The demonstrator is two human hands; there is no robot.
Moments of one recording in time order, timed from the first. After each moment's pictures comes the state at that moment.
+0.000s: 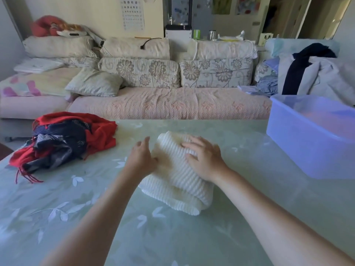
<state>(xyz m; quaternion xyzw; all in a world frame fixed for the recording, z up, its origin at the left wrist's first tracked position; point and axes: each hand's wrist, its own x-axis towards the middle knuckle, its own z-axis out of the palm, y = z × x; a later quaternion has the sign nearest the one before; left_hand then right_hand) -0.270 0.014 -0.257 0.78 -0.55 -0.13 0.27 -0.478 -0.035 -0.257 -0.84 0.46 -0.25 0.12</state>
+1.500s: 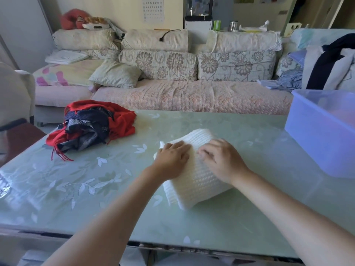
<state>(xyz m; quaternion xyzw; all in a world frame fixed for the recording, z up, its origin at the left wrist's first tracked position) -0.305 0.052 -0.266 0.71 -0.68 -0.08 0.15 -0.494 -0.002 -0.263 -0.88 0.31 -0.35 0.04</state>
